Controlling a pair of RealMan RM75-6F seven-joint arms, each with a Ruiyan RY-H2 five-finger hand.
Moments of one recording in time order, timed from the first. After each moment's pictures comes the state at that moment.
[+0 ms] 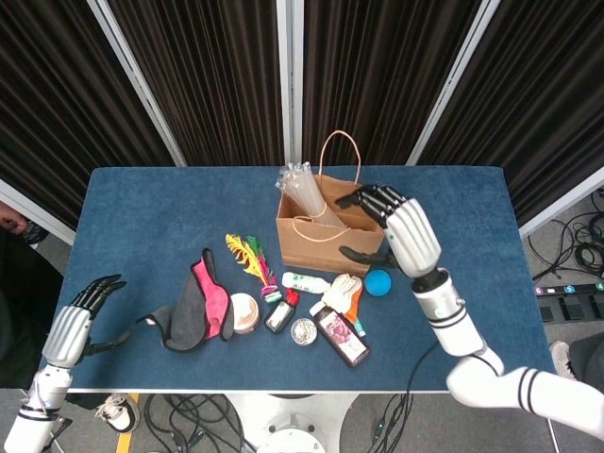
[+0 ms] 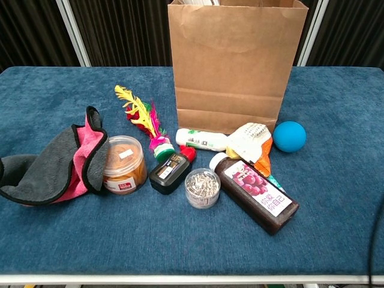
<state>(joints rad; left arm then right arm) -0.16 -1.48 0.03 -1.09 1.65 1.58 -0.53 0.72 -1.35 0.26 -1.63 -1.53 1.40 0.13</state>
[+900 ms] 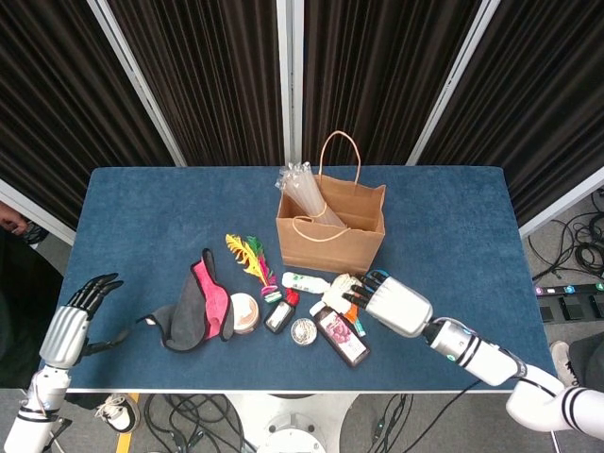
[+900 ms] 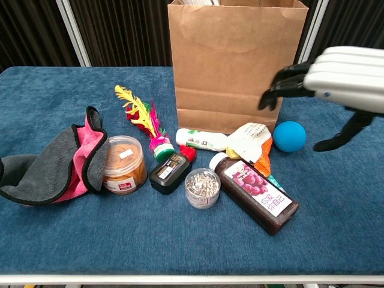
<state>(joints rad) -0.15 -1.50 0.02 -1.06 1.65 1.61 -0.52 0.71 -1.30 -0.04 -1.41 -1.90 1.12 -0.10</state>
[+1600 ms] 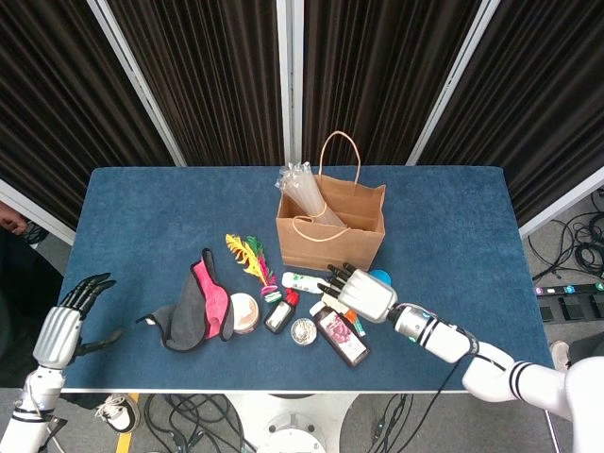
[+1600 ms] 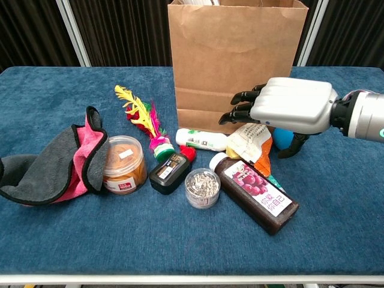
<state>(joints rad) -0.15 -1.51 0.01 -1.00 1.63 1.62 -0.56 0.81 -1.50 -0.01 -1.22 -1.80 0.92 -0.25</state>
